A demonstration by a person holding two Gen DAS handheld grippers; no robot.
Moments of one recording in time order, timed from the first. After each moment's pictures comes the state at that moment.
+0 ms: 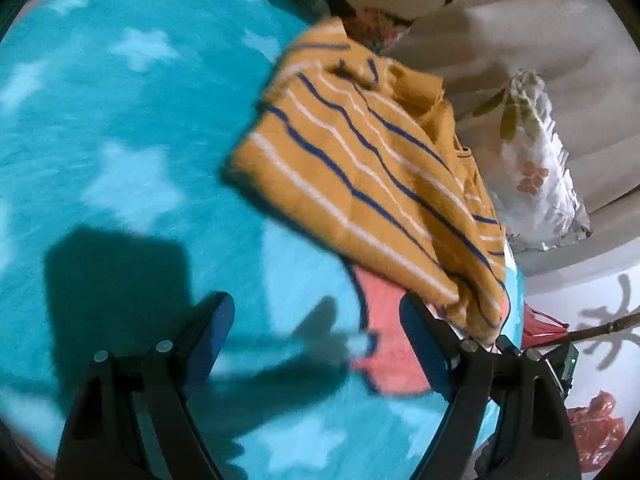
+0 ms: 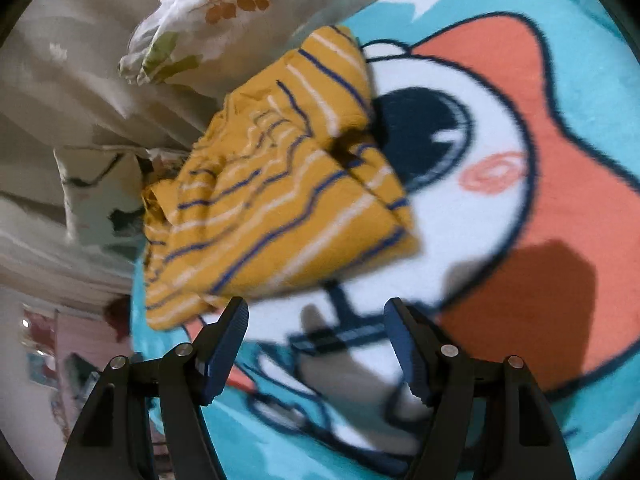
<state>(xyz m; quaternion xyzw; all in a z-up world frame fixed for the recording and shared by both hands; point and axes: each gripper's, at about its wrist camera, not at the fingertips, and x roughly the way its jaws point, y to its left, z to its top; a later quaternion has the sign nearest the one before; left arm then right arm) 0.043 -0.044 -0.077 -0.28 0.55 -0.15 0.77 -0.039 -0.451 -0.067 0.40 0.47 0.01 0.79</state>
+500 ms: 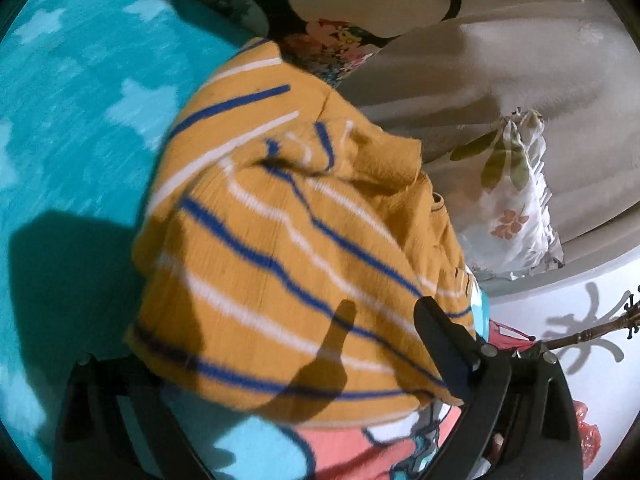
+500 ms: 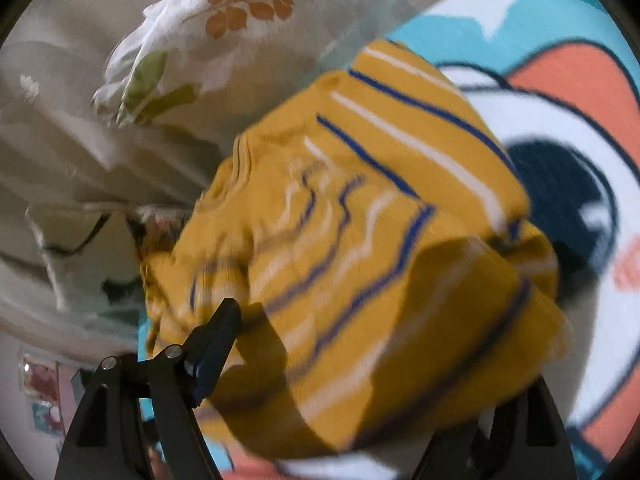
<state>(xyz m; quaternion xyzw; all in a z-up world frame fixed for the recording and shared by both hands) 0.155 -0.072 -0.076 -0.30 0.53 -0.22 0.76 0.061 -0.425 -0.069 0.41 0.41 -0.06 0.81</state>
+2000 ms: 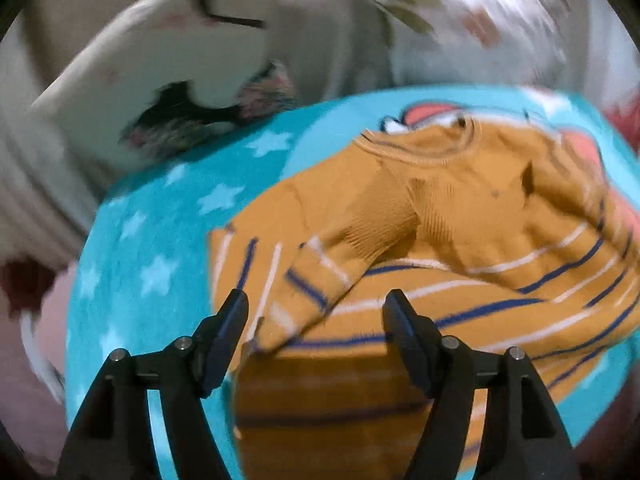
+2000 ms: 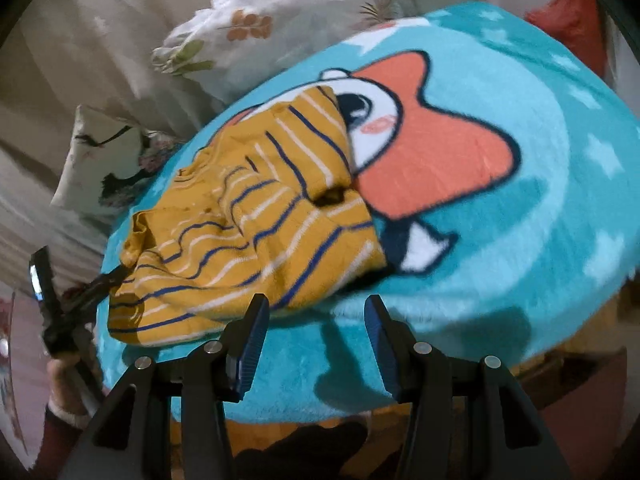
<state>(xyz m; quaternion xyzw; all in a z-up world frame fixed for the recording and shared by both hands) 0.022 -0.112 -0.033 0.19 0.43 -0.17 0.87 -0.193 -0.411 -0.016 0.32 0.46 -0.09 0.82</state>
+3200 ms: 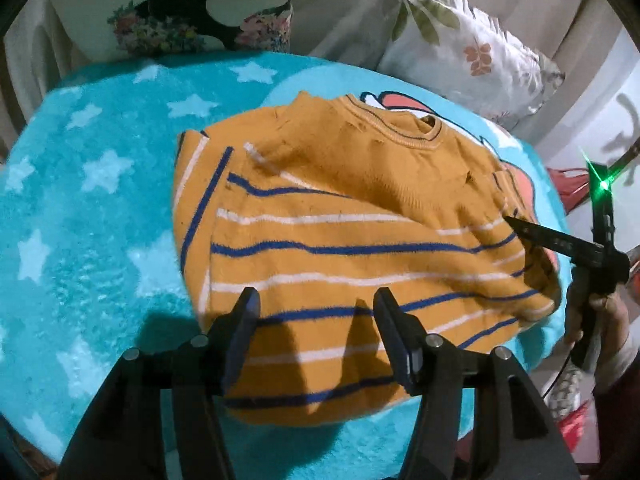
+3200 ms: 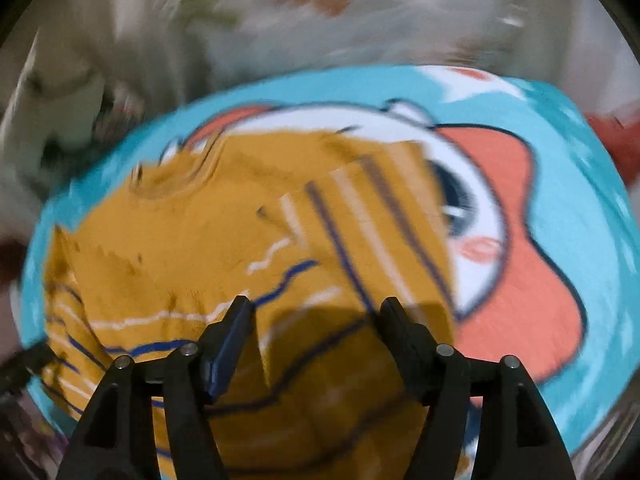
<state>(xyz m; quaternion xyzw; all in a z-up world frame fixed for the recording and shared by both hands) 0.013 -0.046 -0.024 -0.01 0.53 -0.25 0.81 -0.002 -0.375 -0.034 0.11 0.53 -0.09 0.84</state>
